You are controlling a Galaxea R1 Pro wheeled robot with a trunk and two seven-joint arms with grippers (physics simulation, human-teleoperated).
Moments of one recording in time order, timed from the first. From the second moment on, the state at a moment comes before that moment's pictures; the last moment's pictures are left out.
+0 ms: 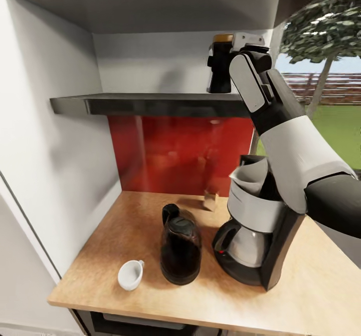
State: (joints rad) left arm 0.00 0.06 -0.05 -0.11 0.09 -0.09 0.00; right arm -1.67 0.07 0.35 -0.89 -0.58 0.63 -0.51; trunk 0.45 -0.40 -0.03
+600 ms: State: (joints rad) left arm 0.00 0.06 -0.04 -0.11 0.09 -0.09 0.00; right arm -1.67 0.07 0.35 -0.89 -0.58 0.63 -0.51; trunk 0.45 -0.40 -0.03
